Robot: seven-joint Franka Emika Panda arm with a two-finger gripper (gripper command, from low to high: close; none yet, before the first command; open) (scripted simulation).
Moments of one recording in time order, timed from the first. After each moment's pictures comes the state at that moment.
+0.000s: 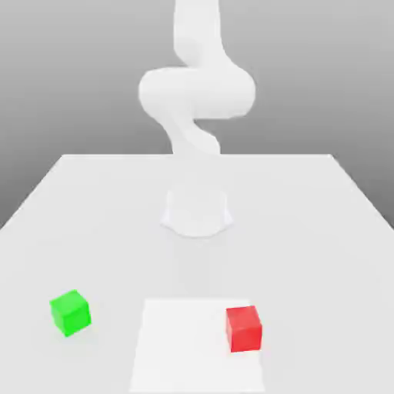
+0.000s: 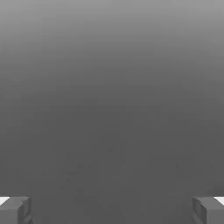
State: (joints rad) arm -0.03 -0.74 0.04 -2.33 0.01 2.33 0.90
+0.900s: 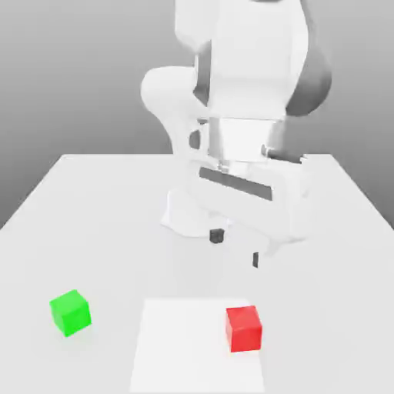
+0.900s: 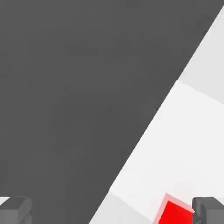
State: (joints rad) arm -0.29 -0.13 0.43 -2.61 -0.01 2.66 2.06
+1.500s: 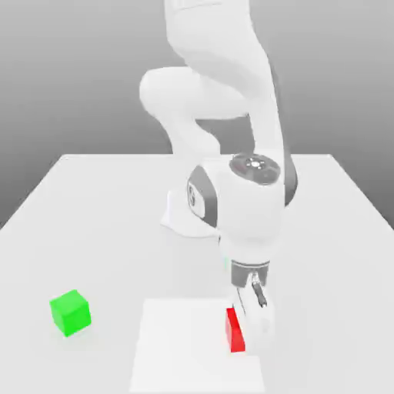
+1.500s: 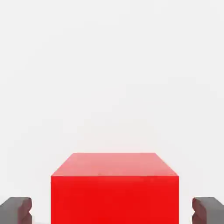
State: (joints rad) arm -0.12 0.29 0.24 -2.66 -0.33 2.93 2.66
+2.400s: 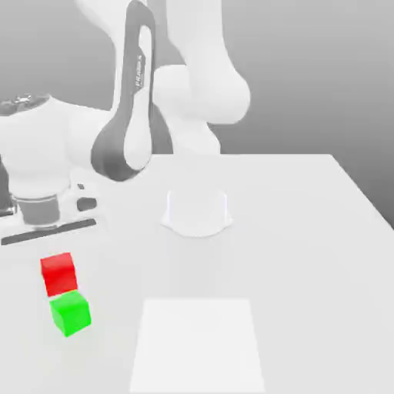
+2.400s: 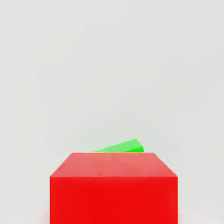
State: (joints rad) arm -0.63 0.15 0.05 -2.67 -0.02 2.83 2.90
